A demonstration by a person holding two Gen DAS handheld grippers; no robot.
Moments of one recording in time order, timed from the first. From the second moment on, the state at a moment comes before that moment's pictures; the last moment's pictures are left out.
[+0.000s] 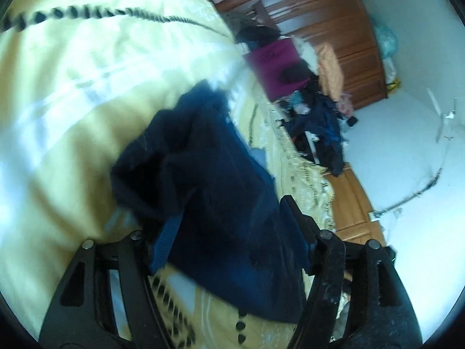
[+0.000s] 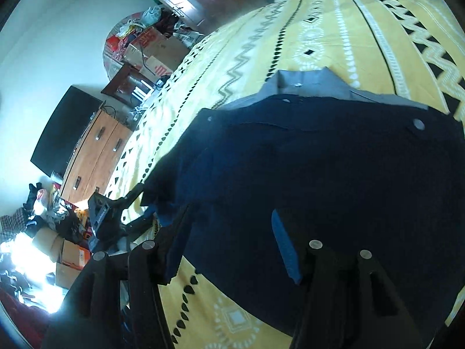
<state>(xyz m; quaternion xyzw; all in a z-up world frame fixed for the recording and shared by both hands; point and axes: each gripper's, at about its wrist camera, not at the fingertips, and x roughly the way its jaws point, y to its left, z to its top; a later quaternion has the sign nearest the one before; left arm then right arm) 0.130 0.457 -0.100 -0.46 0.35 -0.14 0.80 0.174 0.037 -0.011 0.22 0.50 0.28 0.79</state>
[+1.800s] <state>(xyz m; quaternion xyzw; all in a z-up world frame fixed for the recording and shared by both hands) 0.128 0.314 -0.009 -0.06 0.31 -0.26 0.91 0.348 0.221 -0.048 0.20 0.54 0.30 0.76</state>
